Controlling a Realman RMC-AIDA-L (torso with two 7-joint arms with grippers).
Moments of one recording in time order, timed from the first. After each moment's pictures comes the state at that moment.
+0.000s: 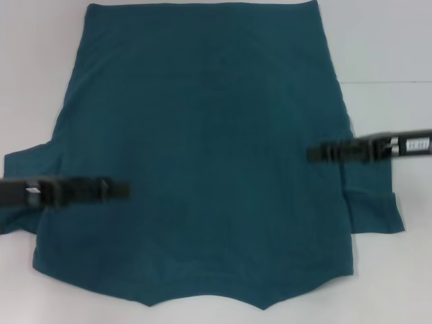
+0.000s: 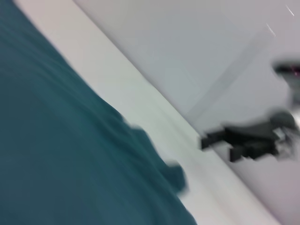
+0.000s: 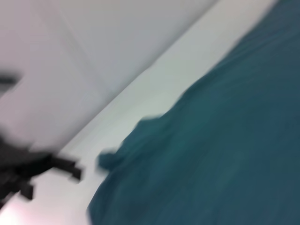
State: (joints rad) left arm -0.47 -2.02 0.59 0.91 2.07 1.82 -2.06; right arm 0.66 2.02 -0.67 -0.83 -2.16 -1.62 2.09
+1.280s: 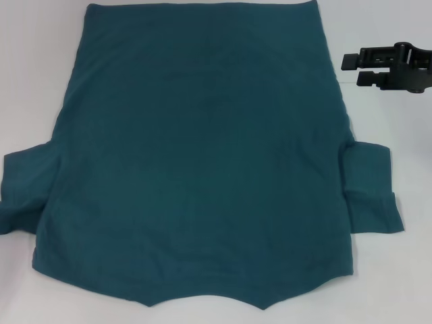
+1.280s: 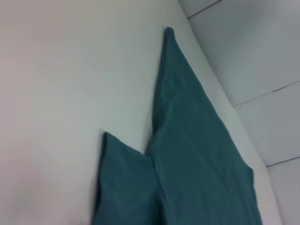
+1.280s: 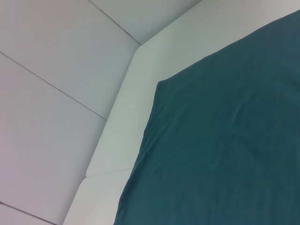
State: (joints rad) left arm -0.32 -1.96 0.29 0.68 2.07 1.40 -2.35; right arm 0.75 1.89 -0.62 -0.72 -2.11 -1.41 2.49
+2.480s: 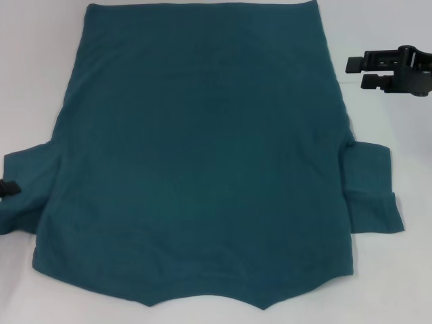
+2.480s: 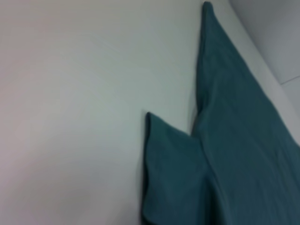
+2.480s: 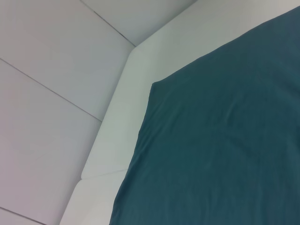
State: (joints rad) left arm -0.37 -1.97 0.37 0.62 2.15 1.23 -2.34; right arm 0.74 1.89 -0.62 -0.71 -2.11 -1.41 2.49
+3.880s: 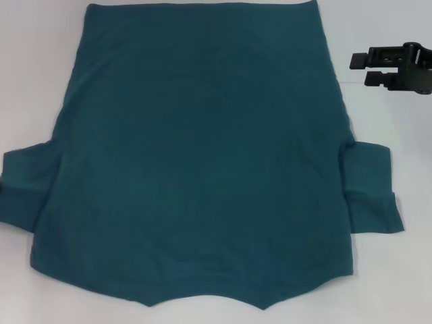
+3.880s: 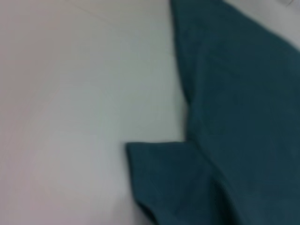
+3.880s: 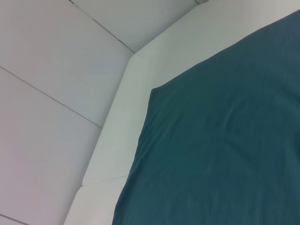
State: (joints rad) left arm -0.44 -1.96 0.54 0.86 2.37 1.25 -2.37; right arm 0.74 1.89 -0.60 -0.71 -2.11 -1.41 2.49
